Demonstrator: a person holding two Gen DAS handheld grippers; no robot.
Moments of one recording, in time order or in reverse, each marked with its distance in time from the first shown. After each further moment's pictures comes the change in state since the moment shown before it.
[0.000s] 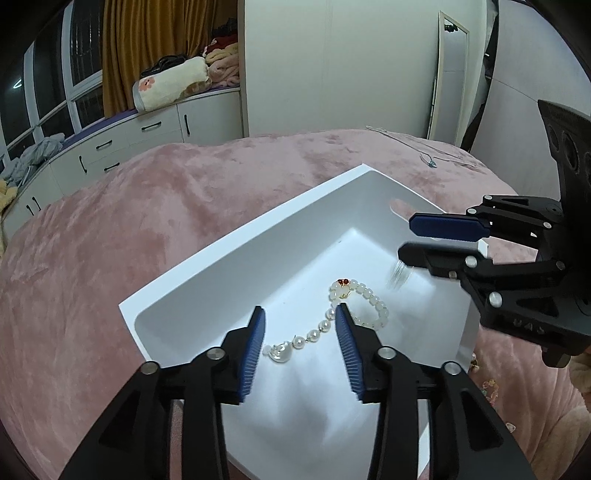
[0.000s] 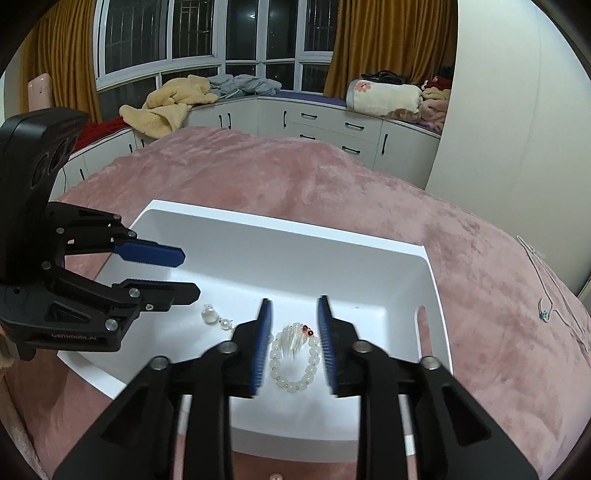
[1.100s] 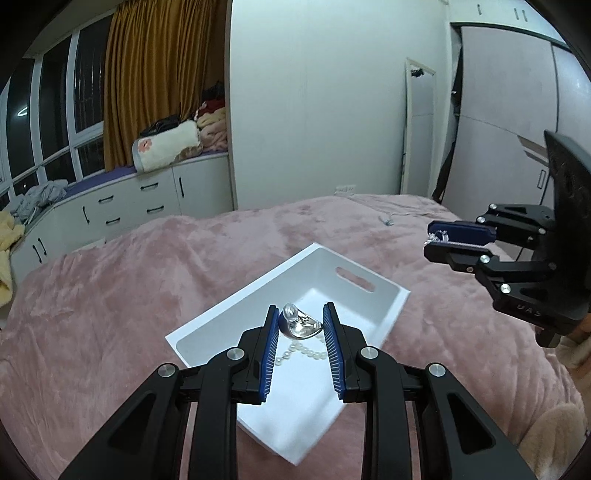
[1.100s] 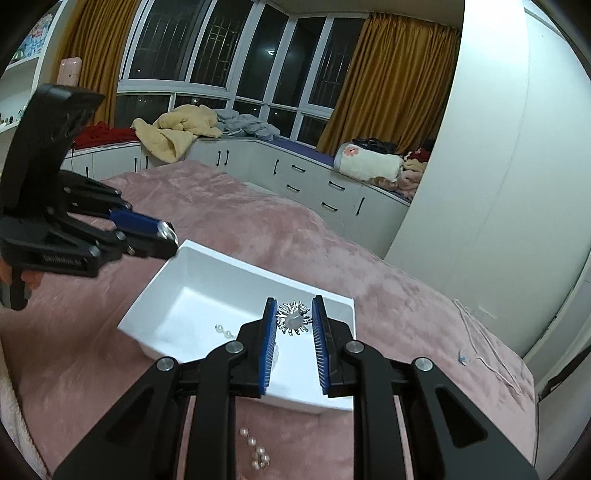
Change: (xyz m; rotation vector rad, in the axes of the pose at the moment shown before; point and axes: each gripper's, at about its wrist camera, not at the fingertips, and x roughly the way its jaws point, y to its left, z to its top) left arm -0.125 -0.036 0.010 0.043 -0.209 -0.024; right arm -0.126 0.014 0.008 -0.162 -0.172 -0.119
